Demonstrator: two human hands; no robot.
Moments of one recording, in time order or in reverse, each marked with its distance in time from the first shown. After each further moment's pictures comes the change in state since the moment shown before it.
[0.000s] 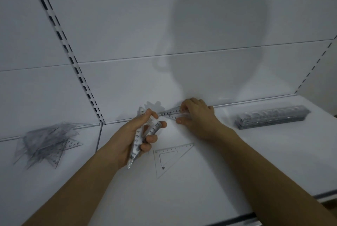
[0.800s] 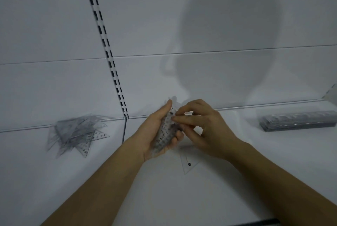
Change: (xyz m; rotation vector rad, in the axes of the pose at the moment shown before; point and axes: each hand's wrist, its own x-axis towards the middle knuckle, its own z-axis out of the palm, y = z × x) left_hand -0.005 0.007 -0.007 -0.044 -0.045 -0.131; right_hand -0.036 -0.065 0.007 0.180 0.360 -0.697
